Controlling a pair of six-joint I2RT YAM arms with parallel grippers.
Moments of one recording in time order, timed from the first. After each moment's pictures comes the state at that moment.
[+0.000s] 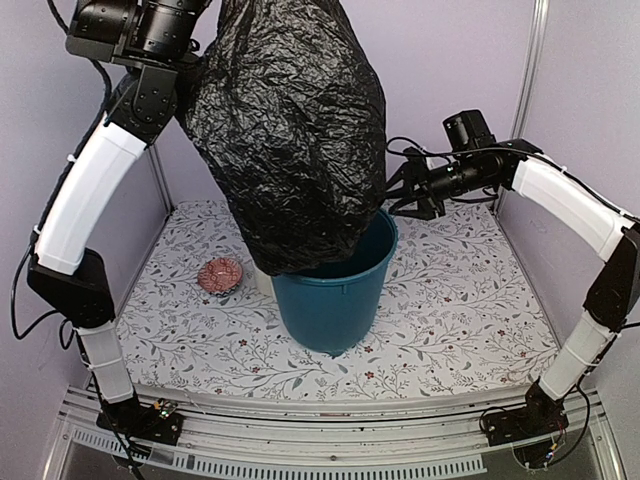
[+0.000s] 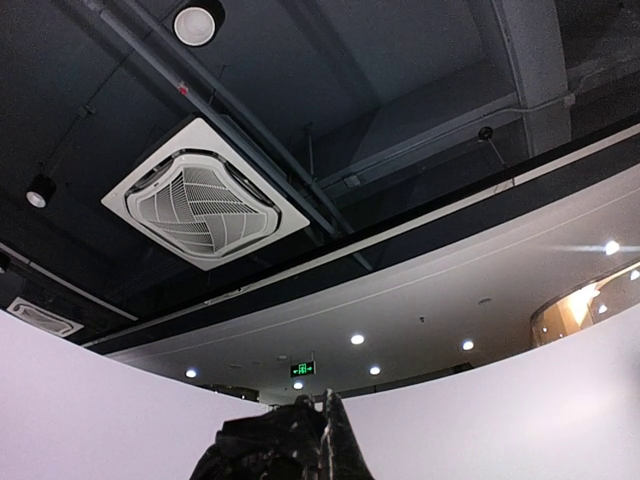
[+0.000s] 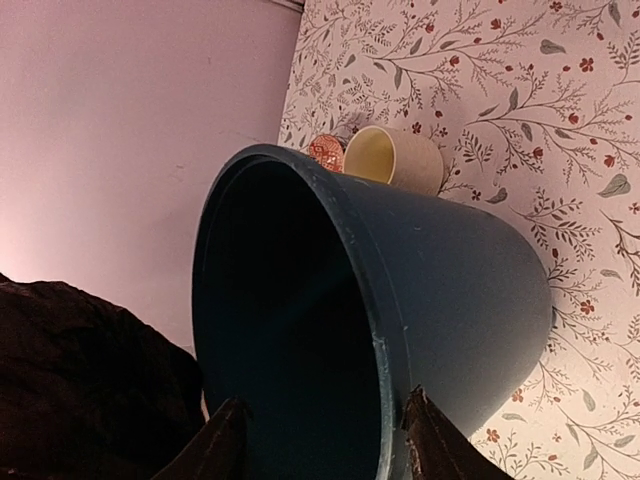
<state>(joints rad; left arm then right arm) -0.91 1.88 2.57 0.43 0.05 -0.07 0.48 1.67 1.69 -0.76 -0.71 0.70</state>
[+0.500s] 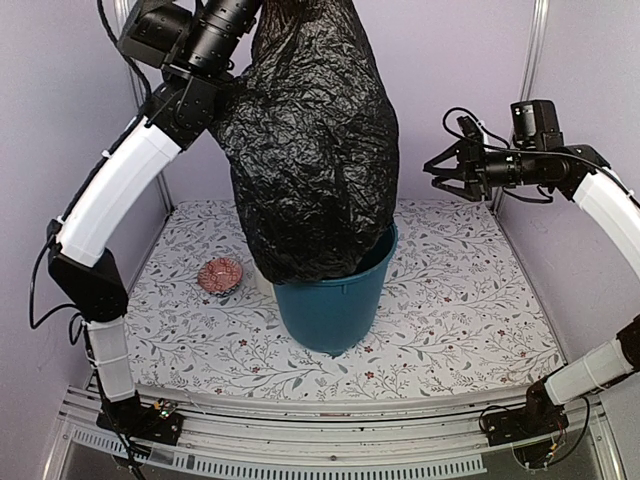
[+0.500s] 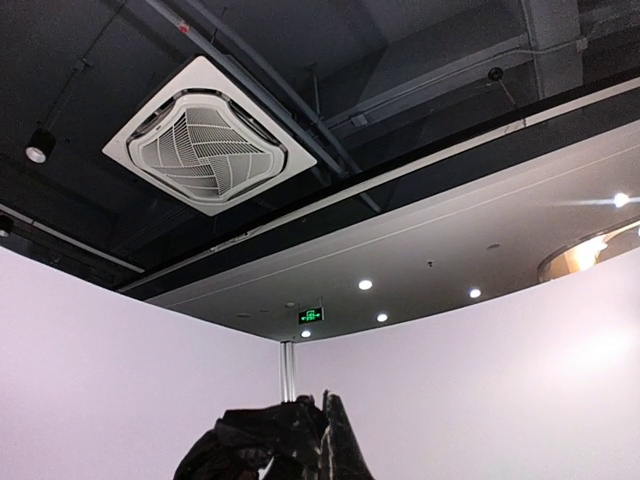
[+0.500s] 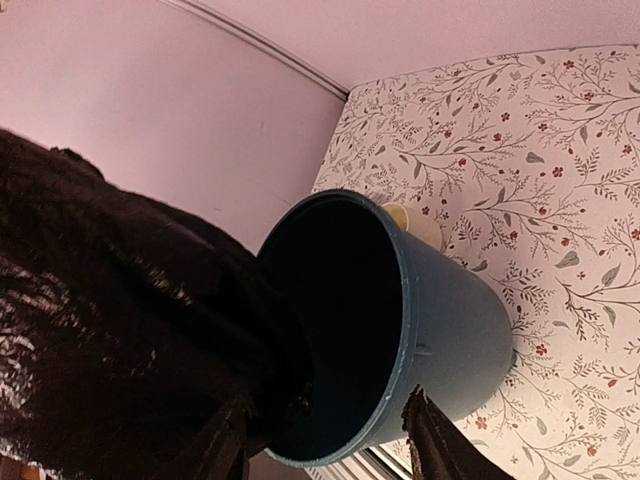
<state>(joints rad) -0.87 1.94 2.50 0.41 0.08 -0.08 0.33 1.38 1.58 -0.71 -0.72 0.62</state>
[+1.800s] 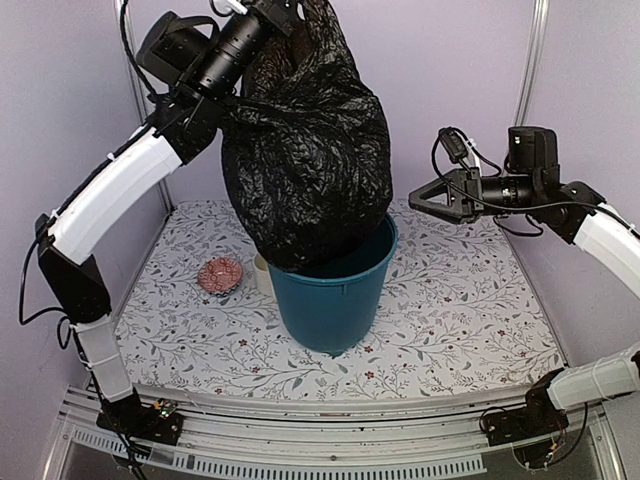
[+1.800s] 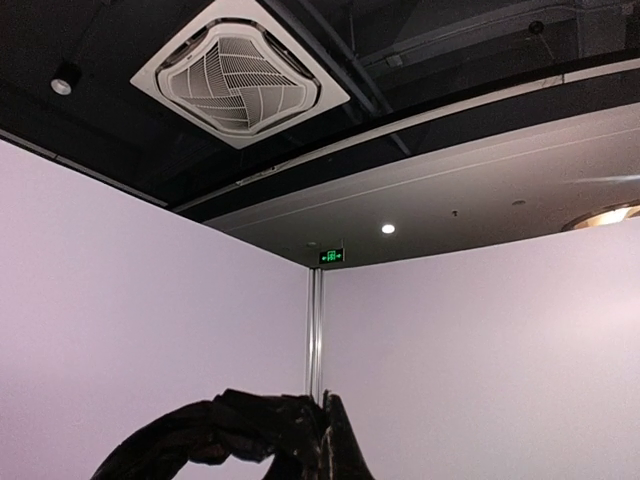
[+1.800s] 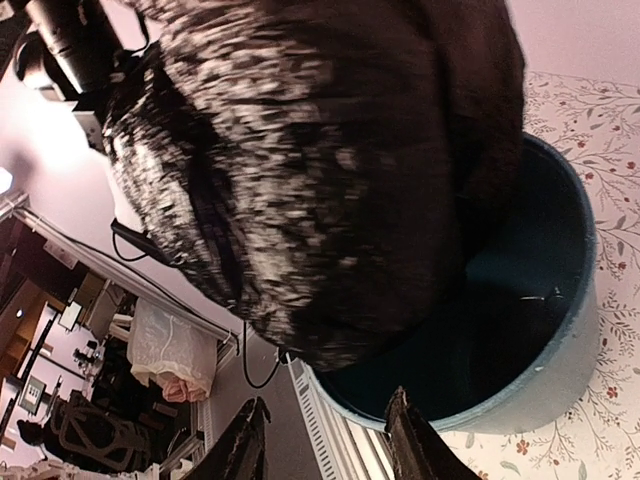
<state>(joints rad) -0.80 1.84 2.21 0.45 0.06 -0.14 0.48 1.21 1.26 -0.38 -0.88 0.54</state>
